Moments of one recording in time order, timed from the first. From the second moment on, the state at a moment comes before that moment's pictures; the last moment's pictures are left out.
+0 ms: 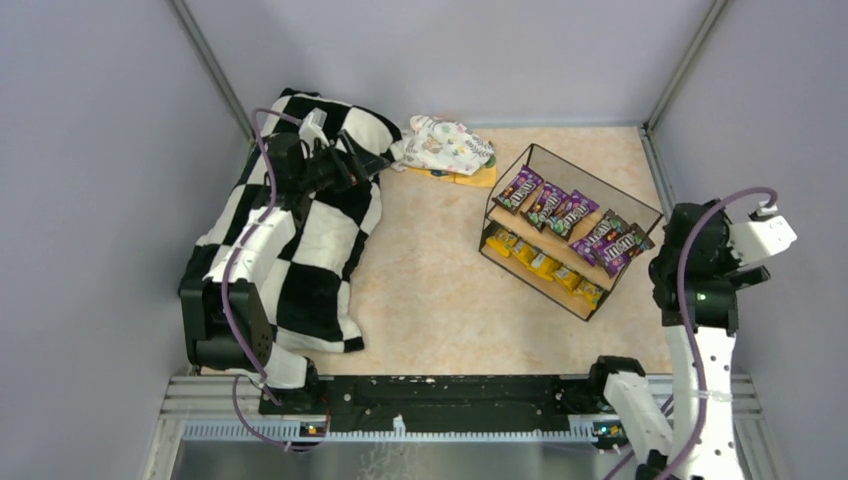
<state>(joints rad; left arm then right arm) -0.06 1.48 1.13 0.06 0.68 -0.65 -0.03 0.74 1.05 -0.83 0.92 0.67</state>
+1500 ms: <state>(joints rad) -0.08 1.49 1.13 0.15 0.77 -0.75 0.10 0.97 1.36 -1.00 0.03 0.43</state>
